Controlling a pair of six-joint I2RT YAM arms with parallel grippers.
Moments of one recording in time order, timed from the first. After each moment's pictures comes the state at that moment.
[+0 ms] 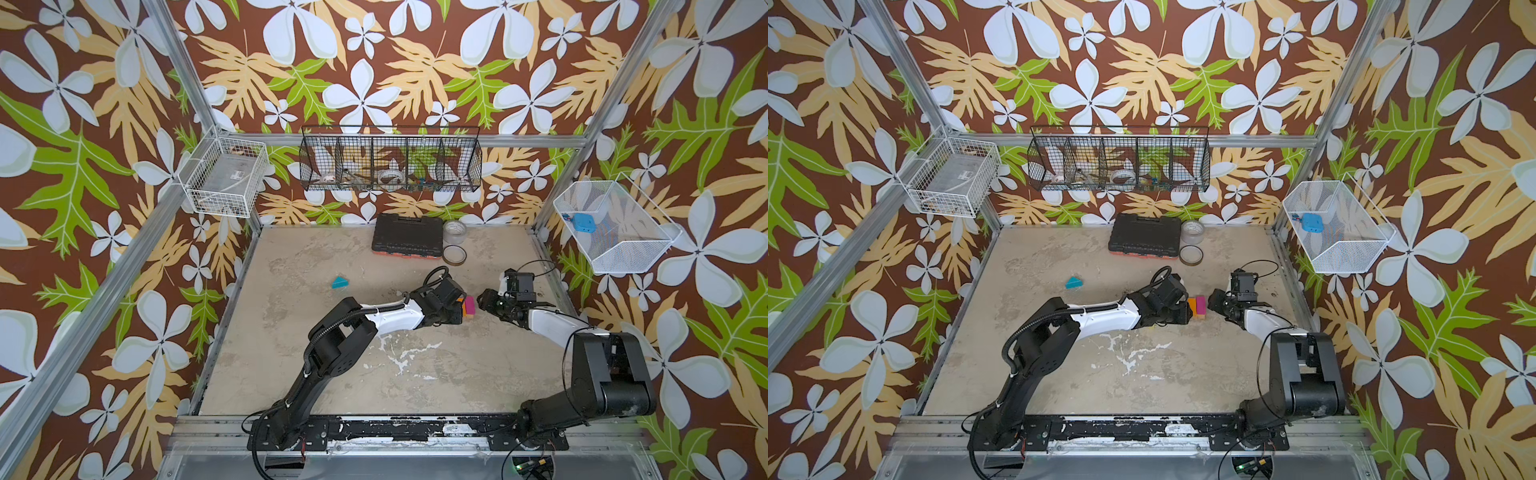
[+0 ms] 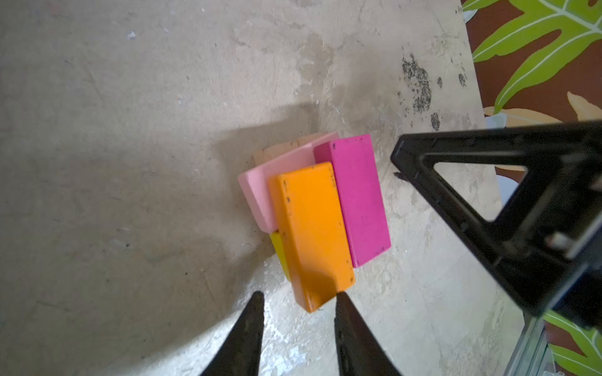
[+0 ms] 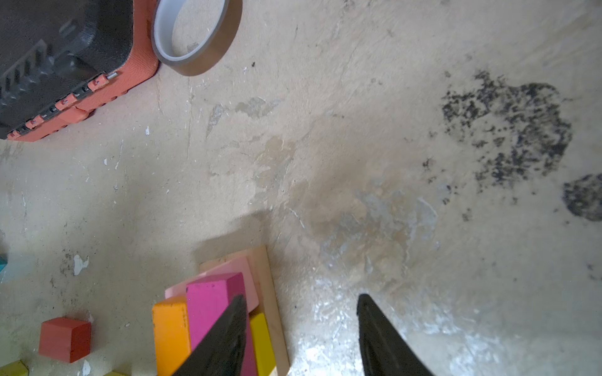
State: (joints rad) left arm -0.95 2.19 1.58 -0.19 0.03 -0.79; right arm 0.00 1.50 0.72 -0.11 -0.17 0.44
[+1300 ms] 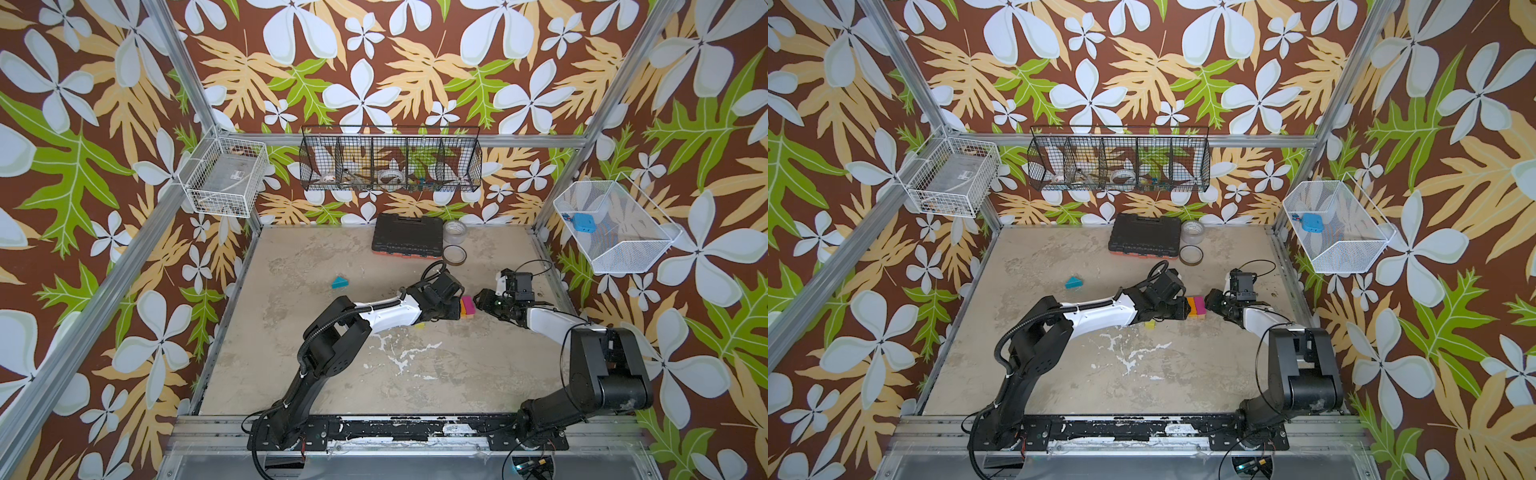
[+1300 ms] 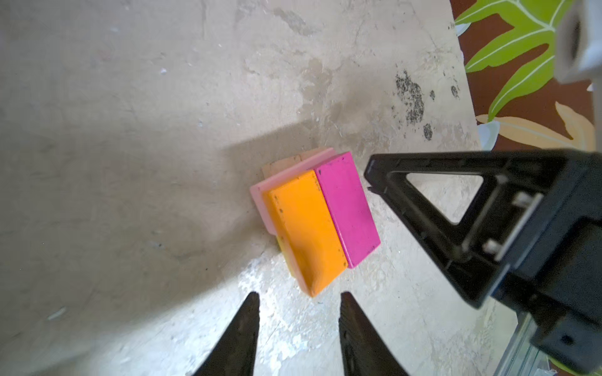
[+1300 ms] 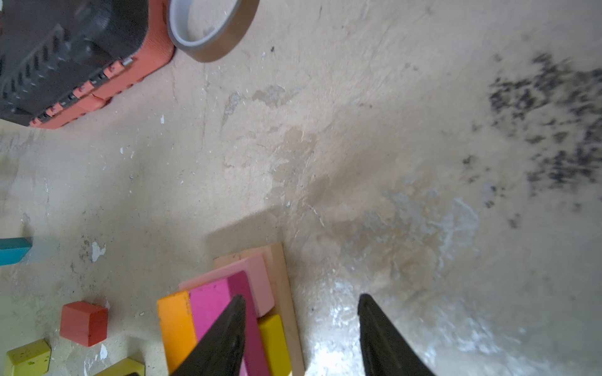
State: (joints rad) left arm -0.94 2.10 1.56 -0.25 0.02 -0.77; right arm 0.00 1.48 0.71 -0.10 -0.20 0.44
